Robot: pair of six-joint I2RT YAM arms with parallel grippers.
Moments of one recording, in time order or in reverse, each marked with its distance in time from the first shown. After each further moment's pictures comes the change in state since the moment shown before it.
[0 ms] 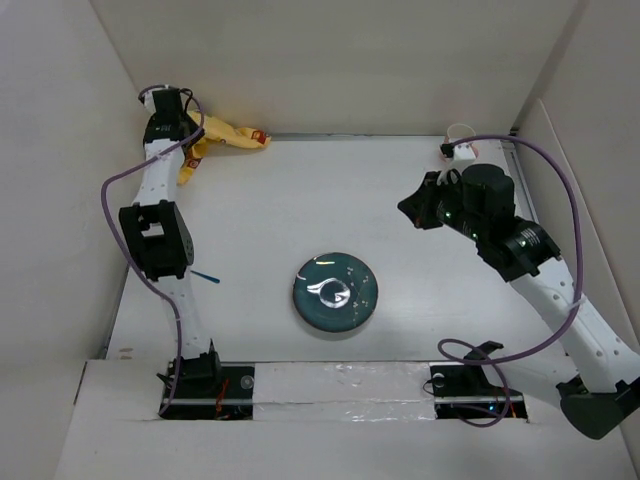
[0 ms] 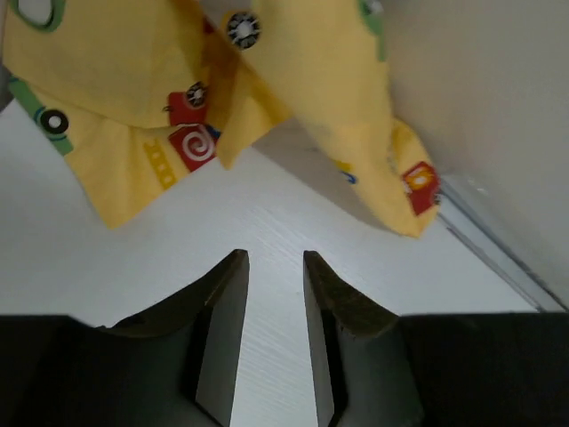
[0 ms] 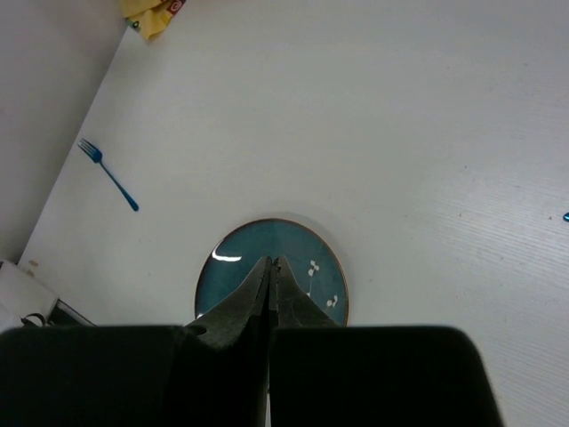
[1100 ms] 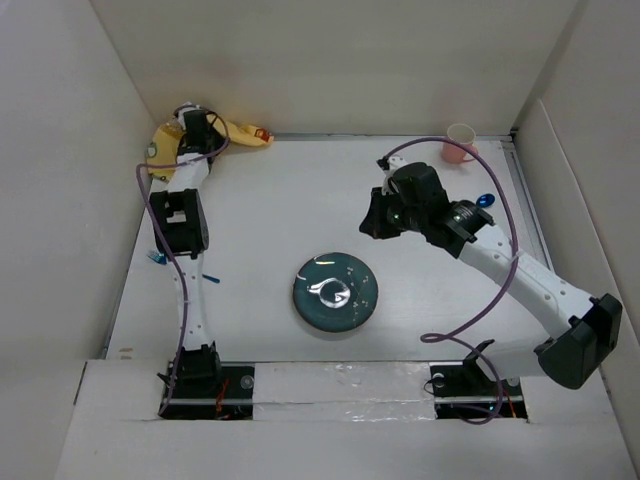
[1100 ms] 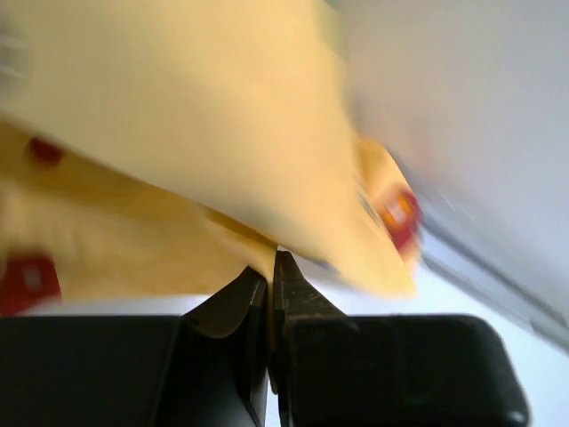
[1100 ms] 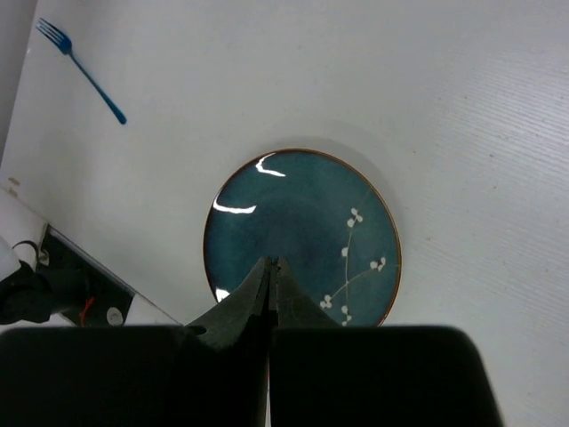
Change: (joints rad) left arm 0.008 0.451 0.193 0.362 0.128 -0.066; right arm 0.145 0.268 0.026 -0.029 -0.035 0.058
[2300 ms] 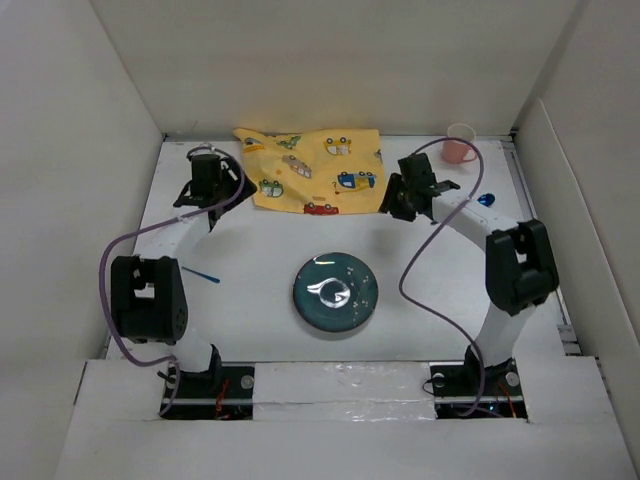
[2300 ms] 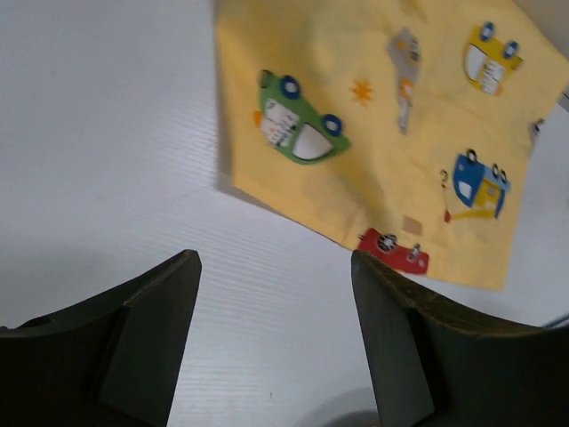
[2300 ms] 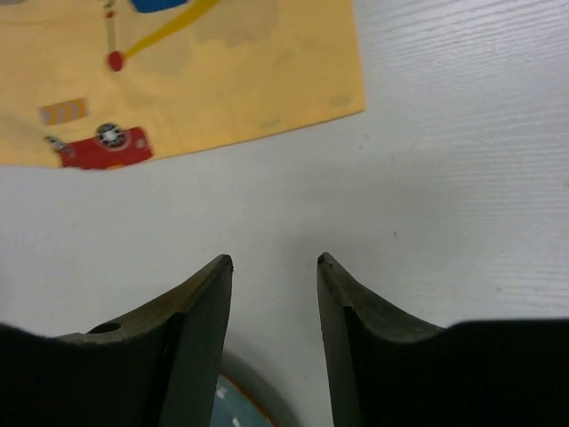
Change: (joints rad) left arm -0.252 -1.006 -1.105 -0.032 0.016 0.024; right arm -0.315 0.425 -0.017 0.252 0.130 0.163
